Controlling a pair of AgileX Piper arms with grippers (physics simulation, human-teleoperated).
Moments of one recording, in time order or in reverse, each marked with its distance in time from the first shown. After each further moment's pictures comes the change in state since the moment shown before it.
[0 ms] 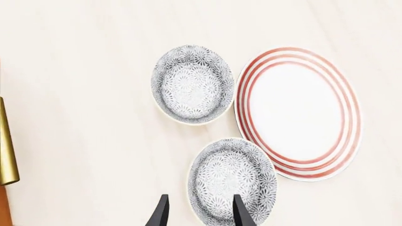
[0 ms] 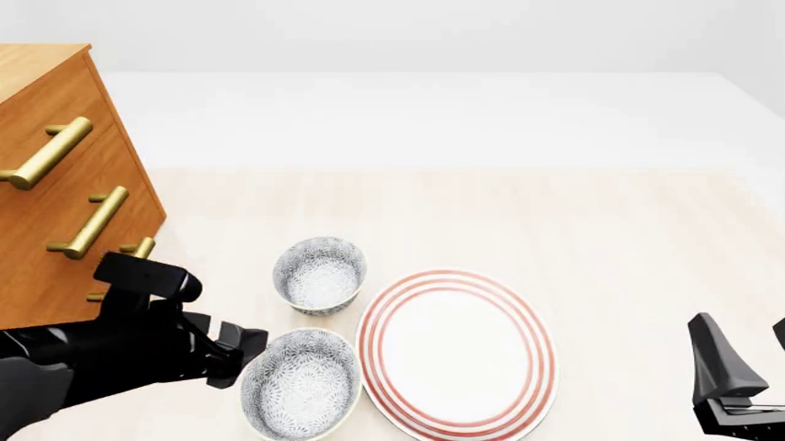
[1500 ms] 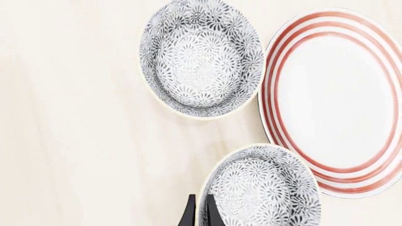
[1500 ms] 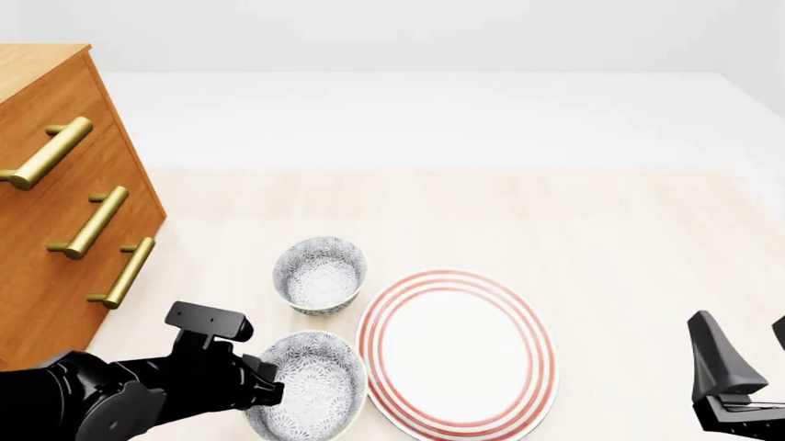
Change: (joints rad) left arm -0.019 0.378 0.160 -0.423 -0.013; right arm -0.003 0.021 0.001 -0.019 0.005
